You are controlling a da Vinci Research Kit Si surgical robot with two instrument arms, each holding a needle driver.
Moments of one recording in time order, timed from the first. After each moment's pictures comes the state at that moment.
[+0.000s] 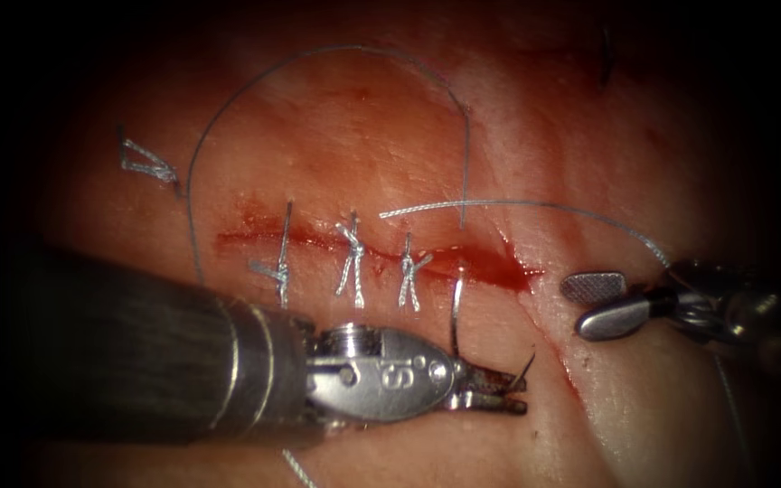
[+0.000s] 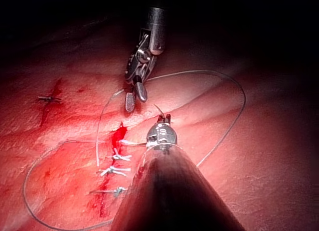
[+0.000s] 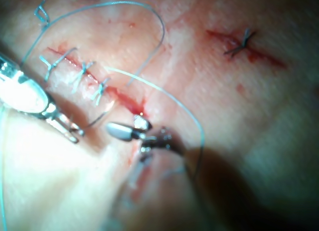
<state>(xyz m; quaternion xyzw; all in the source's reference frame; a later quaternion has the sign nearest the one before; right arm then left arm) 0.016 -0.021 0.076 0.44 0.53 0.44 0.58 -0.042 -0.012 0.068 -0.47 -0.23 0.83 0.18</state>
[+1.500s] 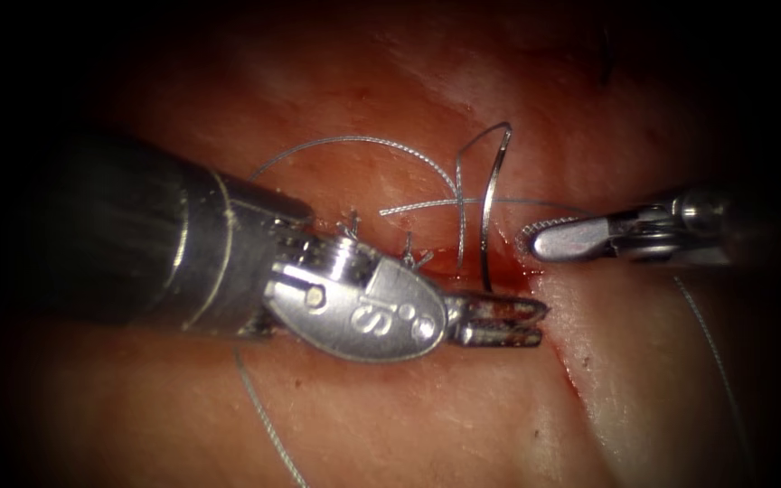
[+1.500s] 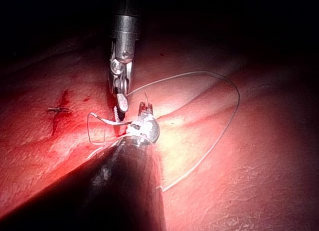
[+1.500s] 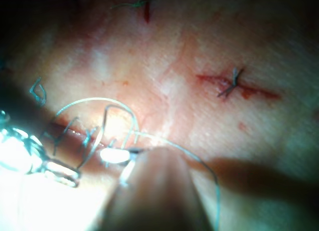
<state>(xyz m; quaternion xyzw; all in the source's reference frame) 0.021 -0.016 0.074 0.53 0.46 0.54 0.47 -0.040 -0.007 0.064 -0.52 0.01 0.85 -0.04</state>
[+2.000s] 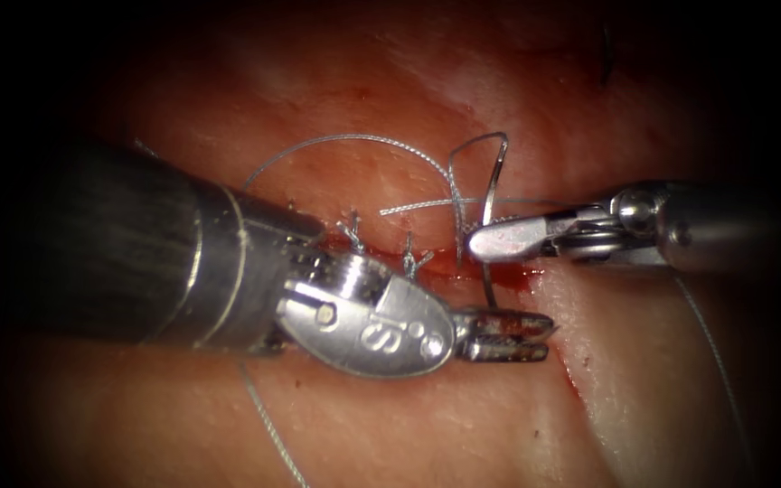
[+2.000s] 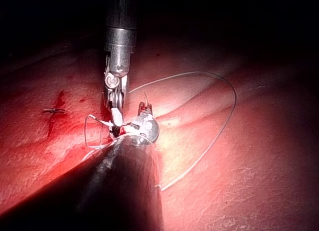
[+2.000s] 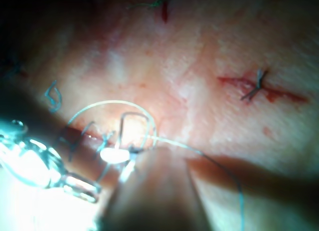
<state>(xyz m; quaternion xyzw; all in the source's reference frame) 0.025 -0.015 0.074 0.53 0.47 0.53 0.46 -0.041 -0.008 0.064 -0.52 0.02 0.85 -0.04</state>
